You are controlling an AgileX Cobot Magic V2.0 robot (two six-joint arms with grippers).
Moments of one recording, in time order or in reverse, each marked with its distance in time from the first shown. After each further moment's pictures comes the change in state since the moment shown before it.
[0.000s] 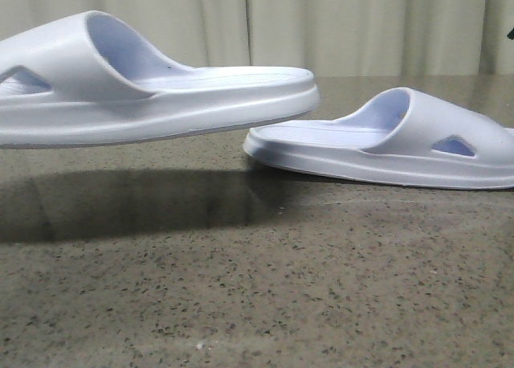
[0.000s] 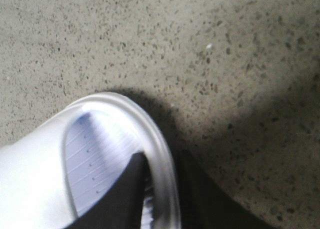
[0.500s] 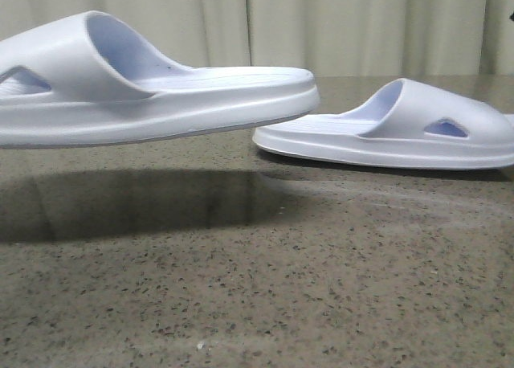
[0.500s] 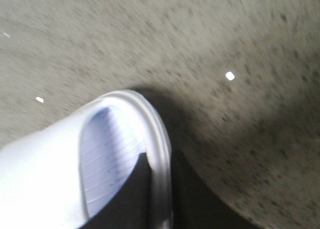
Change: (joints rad) left arm 0.000 0.000 0.000 0.000 0.000 0.000; right arm 0.000 -0.031 -0.012 0.013 -0.070 0.000
